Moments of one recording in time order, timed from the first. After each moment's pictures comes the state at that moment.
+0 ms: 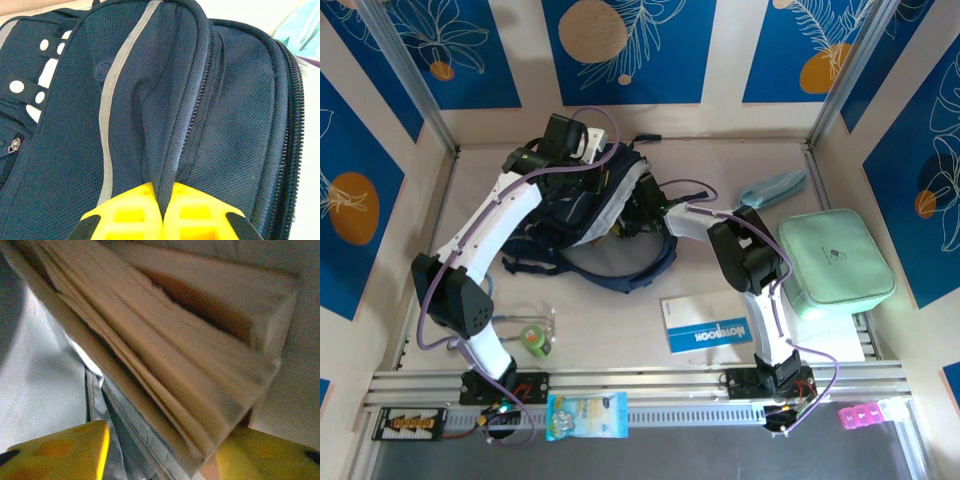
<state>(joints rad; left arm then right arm) -0.46 1.71 1.76 -0.86 0.14 -0.15 0.61 2.15 1.46 -0.01 -0.39 1.52</state>
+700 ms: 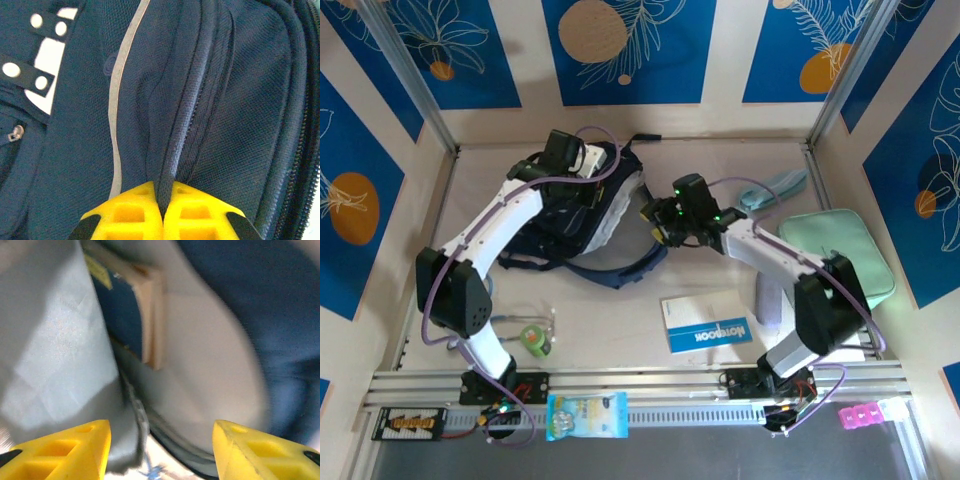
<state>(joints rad) -0.42 1.71 1.56 -0.76 0.15 -0.02 0.55 1.50 1.07 -0.33 -0.23 1.34</state>
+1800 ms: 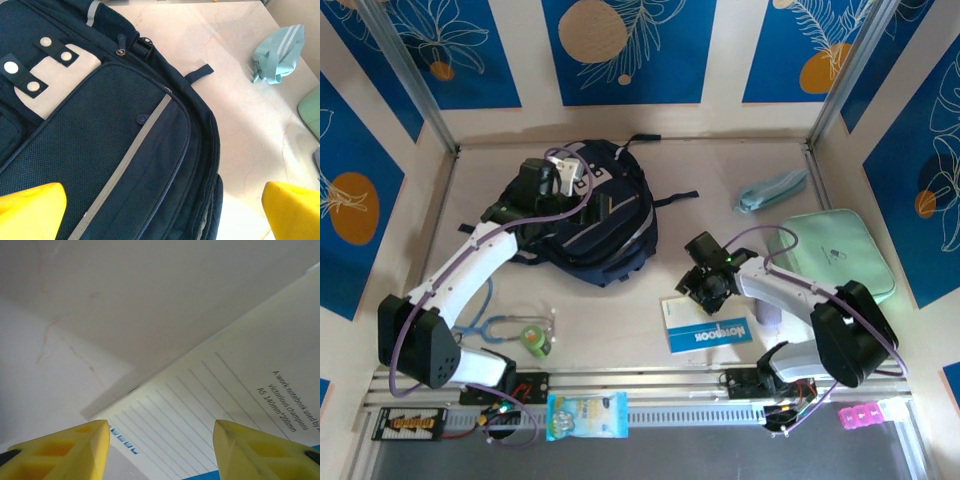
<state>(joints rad) -0.39 1.38 1.17 -0.43 0.24 -0.23 0.61 1.36 0.72 -0.66 -0.12 1.26</state>
